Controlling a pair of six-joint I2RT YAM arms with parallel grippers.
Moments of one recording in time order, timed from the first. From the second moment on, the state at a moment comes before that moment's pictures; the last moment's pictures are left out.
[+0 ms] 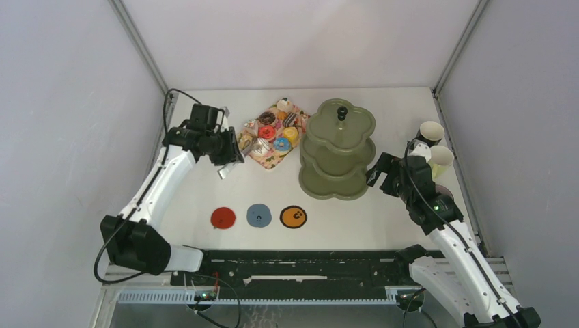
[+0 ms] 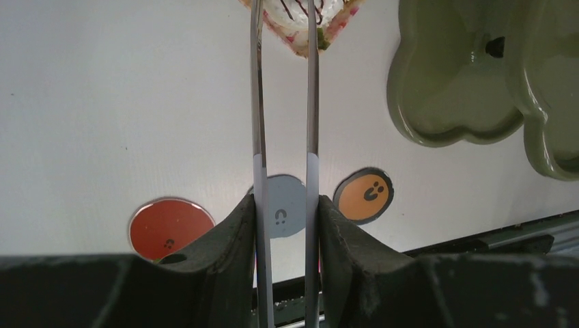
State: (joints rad) left arm -0.23 1.38 1.29 -0.89 0.16 -0.38; right arm 0.33 0.72 0.73 -0.66 0.17 0.58
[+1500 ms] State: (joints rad) left arm -0.52 1.12 1.09 -0.78 0.24 -0.46; right arm 0.34 0.64 0.73 -0.61 0.17 0.62
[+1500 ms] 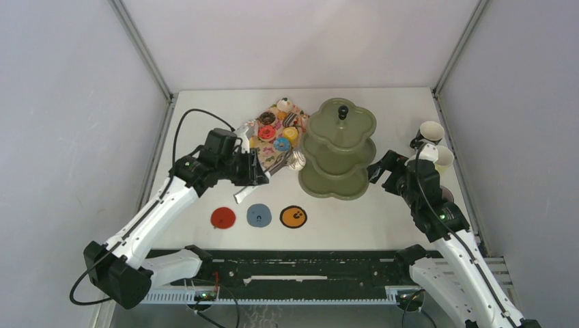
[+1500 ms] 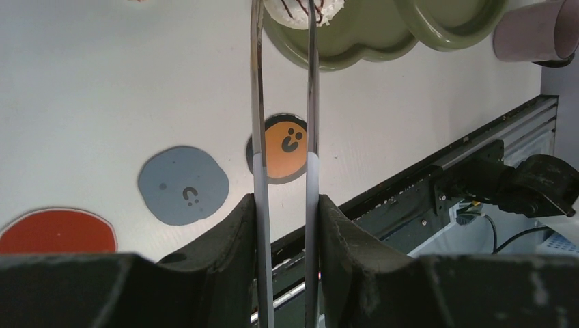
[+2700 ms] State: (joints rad) left arm -0.61 1.56 1.10 -0.32 0.23 -0.62; right arm 0.34 0.62 0.73 -0.68 0.18 0.63
